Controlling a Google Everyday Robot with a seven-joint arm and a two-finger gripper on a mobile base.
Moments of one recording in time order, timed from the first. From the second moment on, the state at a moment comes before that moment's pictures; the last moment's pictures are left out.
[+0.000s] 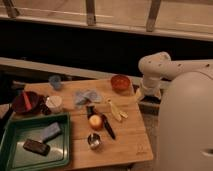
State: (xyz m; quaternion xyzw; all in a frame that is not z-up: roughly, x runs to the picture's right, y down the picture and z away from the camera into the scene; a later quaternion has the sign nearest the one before) arm 0.246 0.059 0.779 -0.21 0.25 0.63 0.70
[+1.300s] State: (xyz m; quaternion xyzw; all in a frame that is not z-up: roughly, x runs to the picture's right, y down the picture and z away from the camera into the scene) arm 0.209 0.049 0.780 -0.16 0.24 0.59 0.75
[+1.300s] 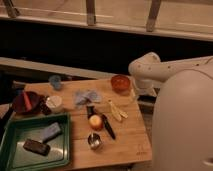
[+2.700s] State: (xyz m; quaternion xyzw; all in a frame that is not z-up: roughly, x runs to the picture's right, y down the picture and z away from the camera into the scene) arm -0.113 0.101 0.720 -0.26 0.09 0.31 0.91
